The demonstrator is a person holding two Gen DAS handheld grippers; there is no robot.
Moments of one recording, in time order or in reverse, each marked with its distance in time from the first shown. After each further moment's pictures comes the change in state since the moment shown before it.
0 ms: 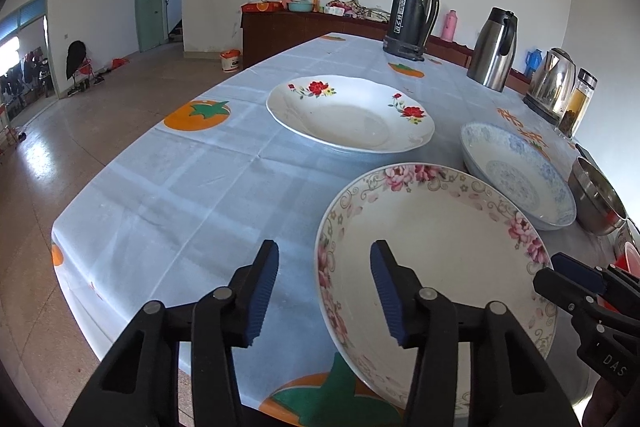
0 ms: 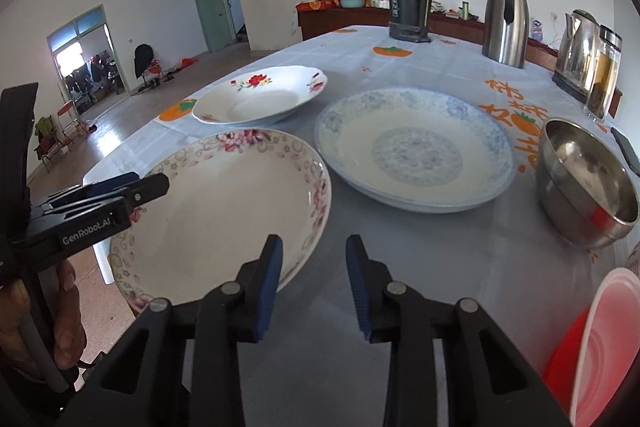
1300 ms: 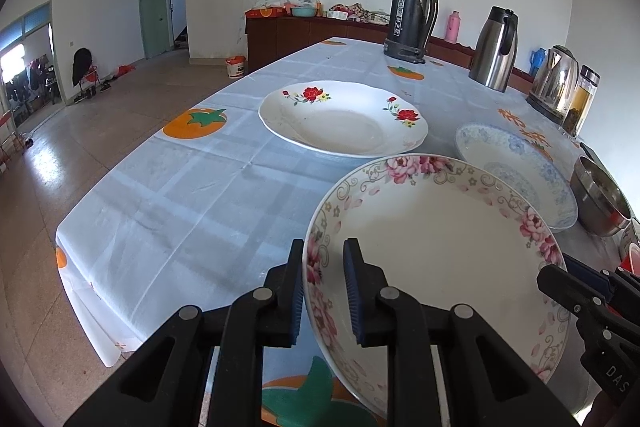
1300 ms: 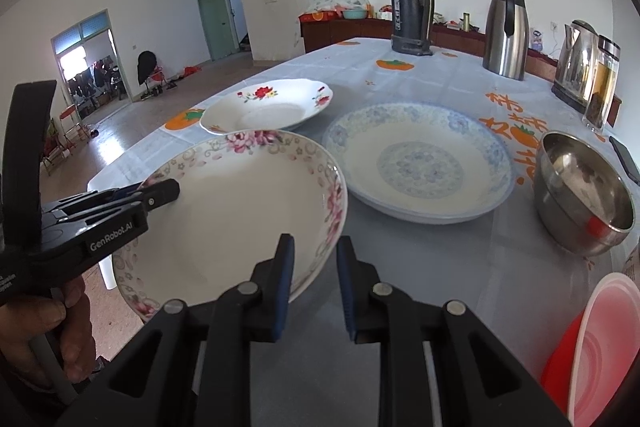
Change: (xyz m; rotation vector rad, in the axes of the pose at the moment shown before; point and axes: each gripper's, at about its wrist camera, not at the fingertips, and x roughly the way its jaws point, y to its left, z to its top) left arm -0.003 -0.014 0.002 0.013 -0.029 0.039; right arm -0.008 0.005 0.001 -0.013 -0.052 -0.008
